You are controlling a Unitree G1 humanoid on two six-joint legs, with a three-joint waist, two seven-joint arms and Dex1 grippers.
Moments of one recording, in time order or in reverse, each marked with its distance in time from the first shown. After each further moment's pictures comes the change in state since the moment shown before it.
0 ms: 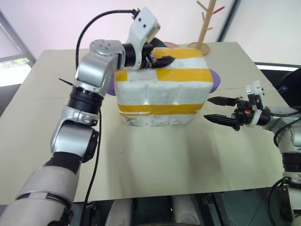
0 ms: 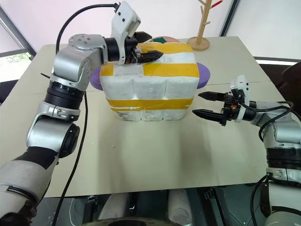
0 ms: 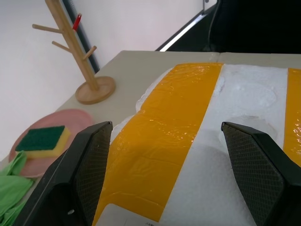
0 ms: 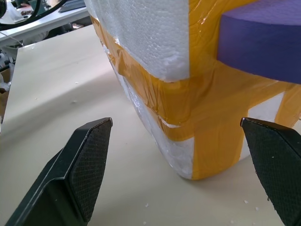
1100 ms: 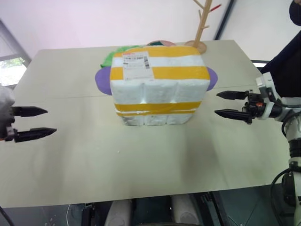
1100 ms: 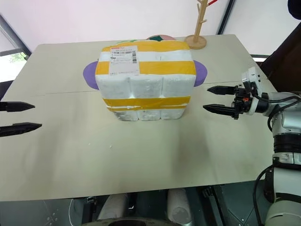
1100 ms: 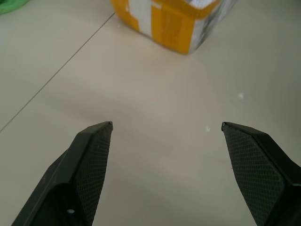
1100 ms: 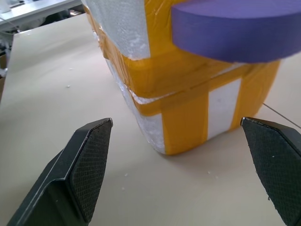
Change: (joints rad) left arm 1.259 0.818 0.850 -0.568 -0.192 0.080 -0.611; right arm -0.178 -0.064 0.042 0.306 -0.087 -0.136 0.186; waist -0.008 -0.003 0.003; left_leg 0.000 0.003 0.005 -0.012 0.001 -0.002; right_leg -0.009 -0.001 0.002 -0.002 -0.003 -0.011
